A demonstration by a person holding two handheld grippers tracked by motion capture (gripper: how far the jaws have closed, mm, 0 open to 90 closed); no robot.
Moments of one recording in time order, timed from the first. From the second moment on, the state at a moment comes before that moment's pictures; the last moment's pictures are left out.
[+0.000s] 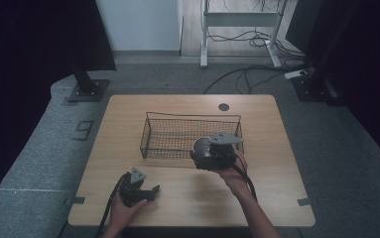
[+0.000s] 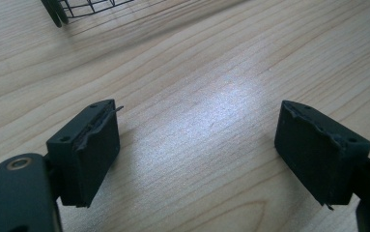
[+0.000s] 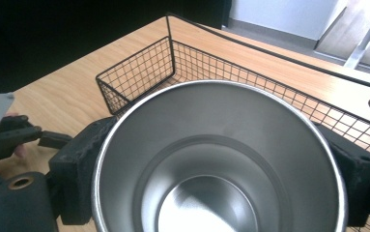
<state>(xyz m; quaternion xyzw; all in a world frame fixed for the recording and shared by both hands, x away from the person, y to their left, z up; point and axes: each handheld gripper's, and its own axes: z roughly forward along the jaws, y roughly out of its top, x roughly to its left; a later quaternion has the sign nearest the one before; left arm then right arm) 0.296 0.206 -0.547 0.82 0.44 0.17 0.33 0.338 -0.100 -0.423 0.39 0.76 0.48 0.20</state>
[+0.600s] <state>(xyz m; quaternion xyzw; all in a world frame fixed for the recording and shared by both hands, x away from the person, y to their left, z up) 0.296 0.206 -0.547 0.82 0.44 0.17 0.33 0.358 -0.104 -0.418 0.40 0.76 0.47 0.21</state>
